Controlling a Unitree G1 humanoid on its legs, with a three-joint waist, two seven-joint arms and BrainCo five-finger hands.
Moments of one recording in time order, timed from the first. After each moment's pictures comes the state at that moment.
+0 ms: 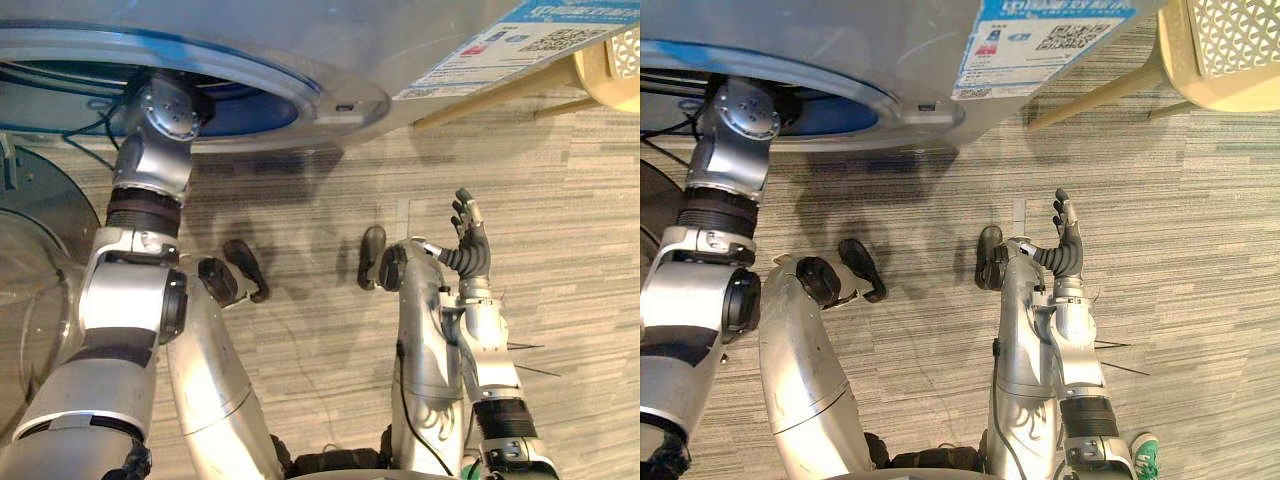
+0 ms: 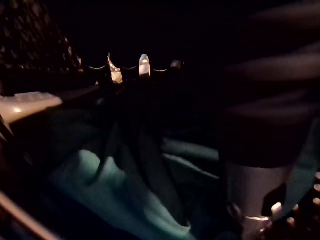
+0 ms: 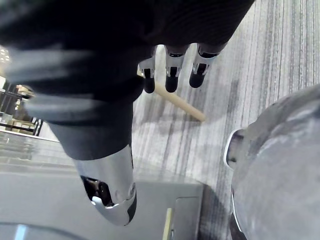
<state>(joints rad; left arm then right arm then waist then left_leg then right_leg) -1.18 0.52 0.08 0.69 0.49 -0.01 0.19 -0.17 -0.11 -0.08 0.13 -0.04 -0.27 -0.15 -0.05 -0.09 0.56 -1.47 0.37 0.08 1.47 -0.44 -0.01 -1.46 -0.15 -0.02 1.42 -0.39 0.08</state>
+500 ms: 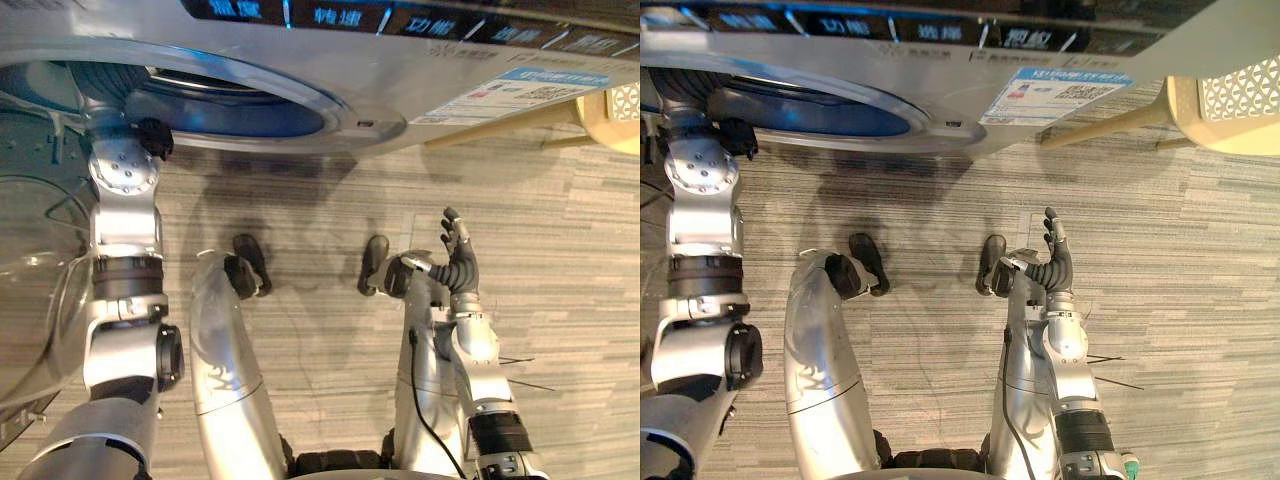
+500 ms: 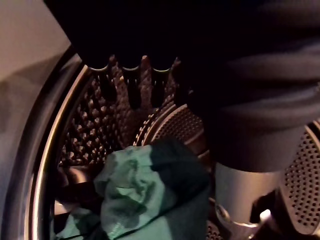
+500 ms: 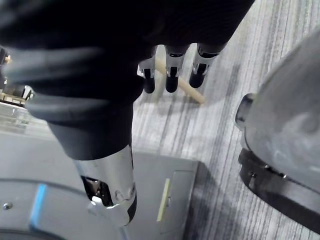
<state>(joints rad) -0.74 0.38 0.23 0.24 0.24 -0.05 0.33 -0.12 -0.07 -0.04 0.13 -0.09 -0.25 -0.15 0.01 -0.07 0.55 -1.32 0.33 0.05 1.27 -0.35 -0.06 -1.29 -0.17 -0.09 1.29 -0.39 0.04</state>
